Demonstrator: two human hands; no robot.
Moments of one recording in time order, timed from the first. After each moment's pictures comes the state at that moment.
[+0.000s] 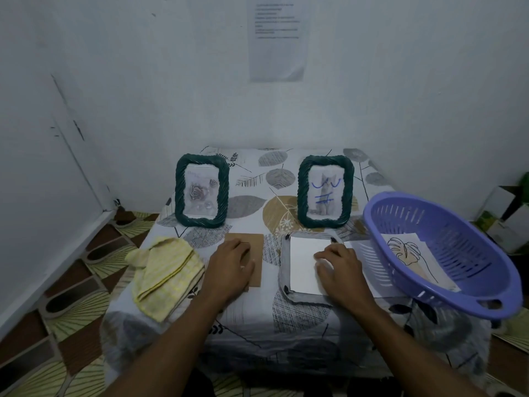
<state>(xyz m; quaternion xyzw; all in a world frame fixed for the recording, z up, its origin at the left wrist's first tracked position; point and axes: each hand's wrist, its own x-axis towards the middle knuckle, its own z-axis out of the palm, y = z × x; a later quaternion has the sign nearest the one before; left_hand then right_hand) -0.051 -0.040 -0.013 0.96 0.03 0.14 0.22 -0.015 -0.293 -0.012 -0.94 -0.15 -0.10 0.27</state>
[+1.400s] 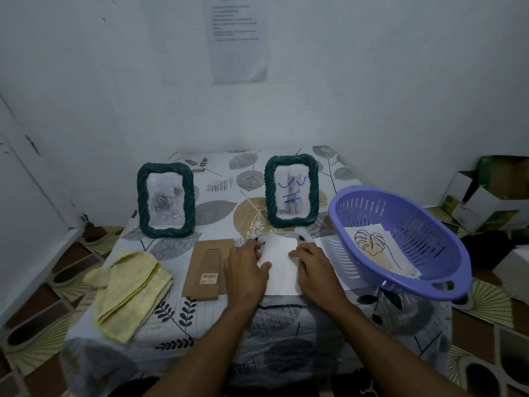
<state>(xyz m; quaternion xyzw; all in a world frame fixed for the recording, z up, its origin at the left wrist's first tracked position) -0.033 -0.143 -0.007 0.92 0.09 0.21 0.33 -0.011 -0.301 -0.022 -0.92 -0.17 -0.12 0.32</state>
